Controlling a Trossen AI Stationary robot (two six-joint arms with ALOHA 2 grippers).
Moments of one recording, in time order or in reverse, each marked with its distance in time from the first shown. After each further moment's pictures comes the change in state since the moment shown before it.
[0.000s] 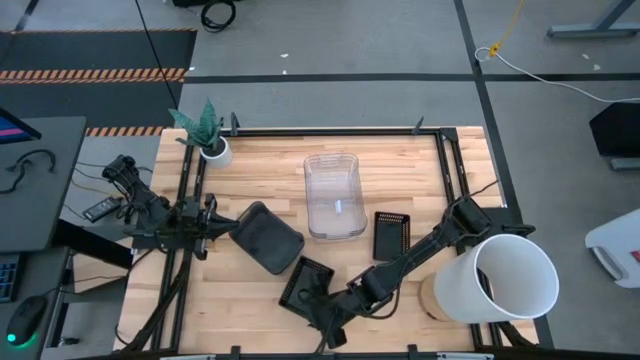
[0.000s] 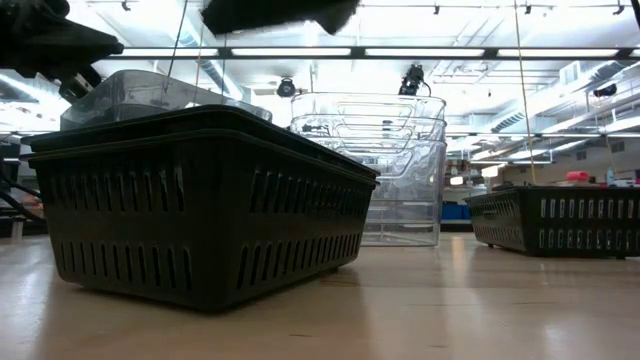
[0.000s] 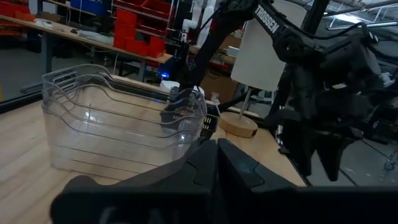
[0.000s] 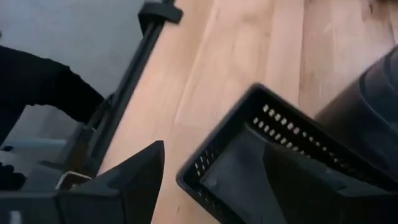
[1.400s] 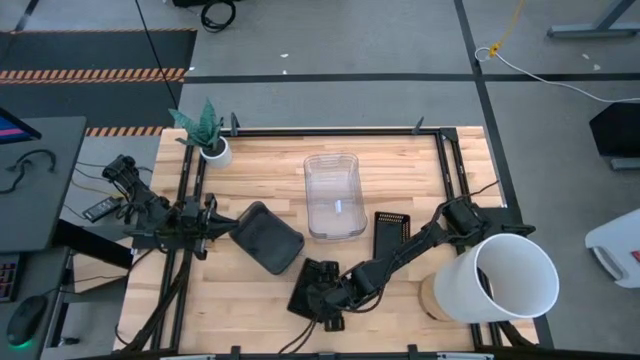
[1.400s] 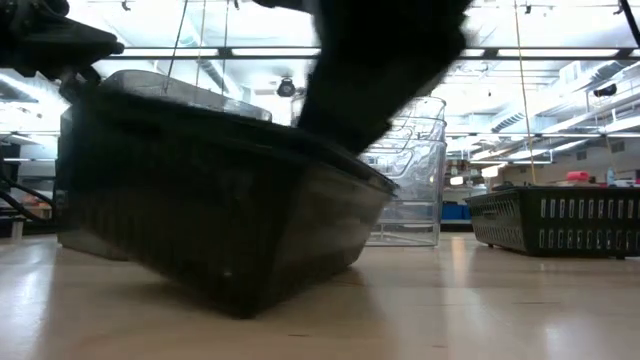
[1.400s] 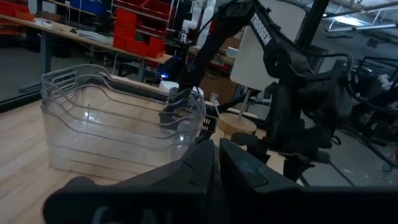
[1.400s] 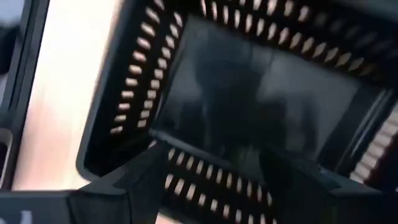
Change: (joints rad) left arm 0.000 0.000 0.001 0.005 0.000 -0.002; right arm -0.054 0.063 -0.022 -0.175 -0.043 0.213
